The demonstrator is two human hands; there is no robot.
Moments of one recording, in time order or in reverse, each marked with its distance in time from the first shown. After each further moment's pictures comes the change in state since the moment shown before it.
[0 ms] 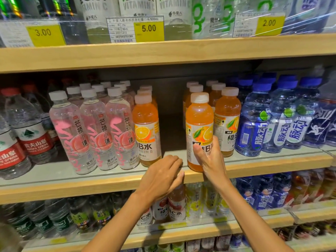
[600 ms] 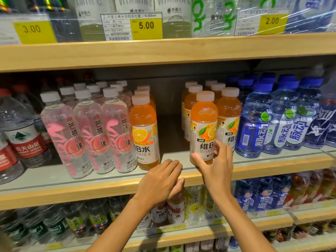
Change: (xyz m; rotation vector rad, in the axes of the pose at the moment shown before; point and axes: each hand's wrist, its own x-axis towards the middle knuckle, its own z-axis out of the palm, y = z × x) left_hand -0.005 -0.004 0.014 0.109 0.011 0.080; right_hand -0.012 0.004 0.004 -0.482 0.361 -0.020
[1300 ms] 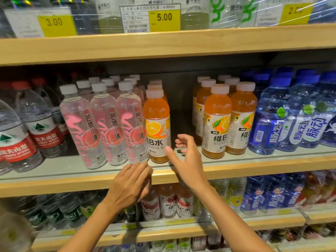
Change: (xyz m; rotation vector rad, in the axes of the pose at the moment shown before) left_hand -0.088 -0.056 -0.027 0.200 0.158 -0.013; right_hand -0.026 -0.053 0.049 0.314 -0.423 -0.059
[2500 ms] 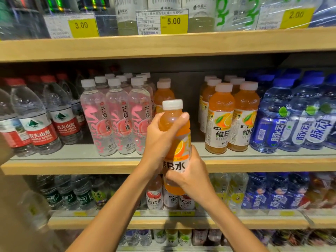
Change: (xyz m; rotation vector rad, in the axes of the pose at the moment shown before) left_hand 0.151 0.044 -0.080 -1.467 0.175 -1.262; right_hand -0.051 -0.038 -0.025 0.233 -0.241 0.085
